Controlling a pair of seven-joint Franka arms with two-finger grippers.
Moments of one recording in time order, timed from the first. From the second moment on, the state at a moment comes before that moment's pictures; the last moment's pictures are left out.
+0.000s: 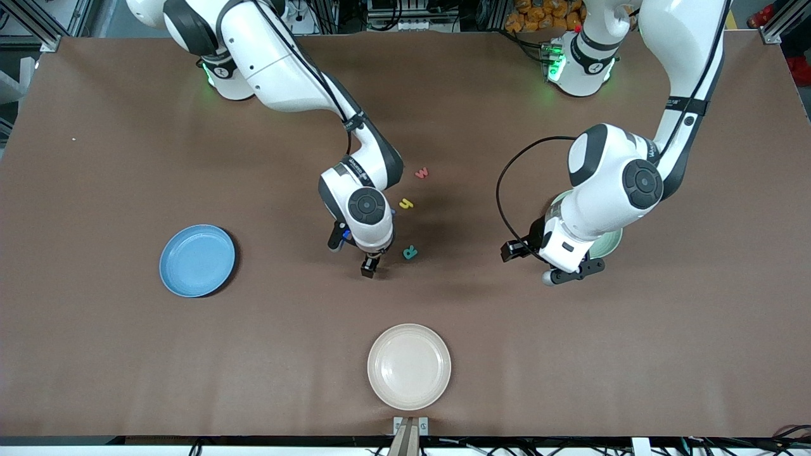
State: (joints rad) left arm -0.15 0.40 -0.26 -1.78 -0.24 2.30 -0.53; right arm 0.76 0.89 -0.12 -1.39 0.10 2.25 2.52
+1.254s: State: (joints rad) left arm -0.15 0.41 -0.26 -1.78 -0.24 2.30 -0.53; right arm 0.69 0.84 -0.14 -1.40 0.07 2.22 2.35
